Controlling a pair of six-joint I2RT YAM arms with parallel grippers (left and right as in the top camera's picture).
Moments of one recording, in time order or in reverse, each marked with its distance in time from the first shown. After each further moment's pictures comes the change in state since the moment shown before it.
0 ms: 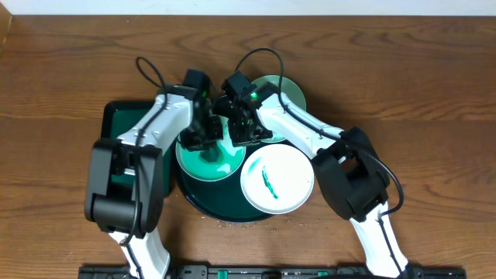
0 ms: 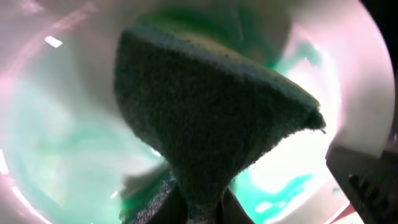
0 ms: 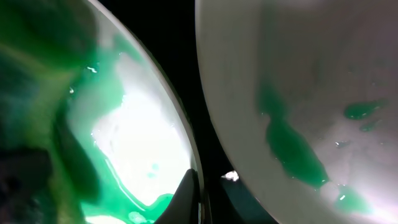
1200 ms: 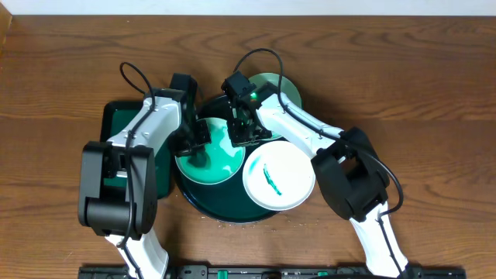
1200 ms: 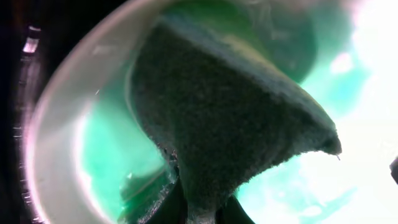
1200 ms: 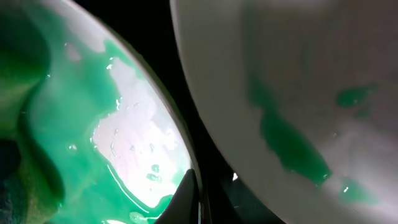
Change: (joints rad) left arm 0.051 -0.021 -0.050 -0.038 -0.034 -0.003; right arm 0.000 0.001 0.000 0.006 -0.015 -0.011
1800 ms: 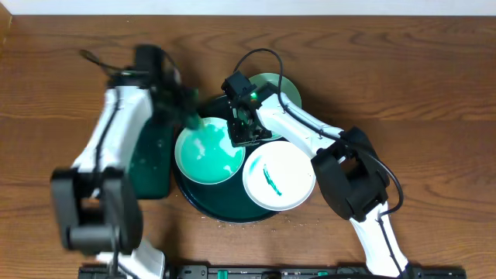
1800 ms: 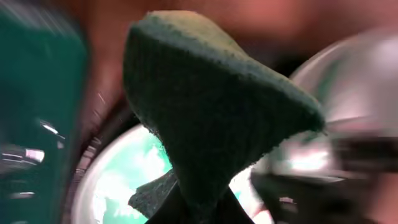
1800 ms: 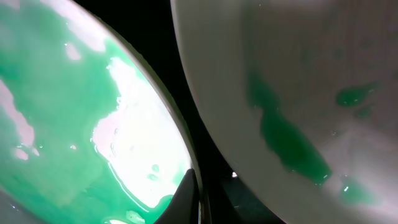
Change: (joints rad) left arm 0.145 -0.140 0.171 0.050 0.168 0.023; right arm 0.000 0.000 0.000 -0.001 0.000 0.000
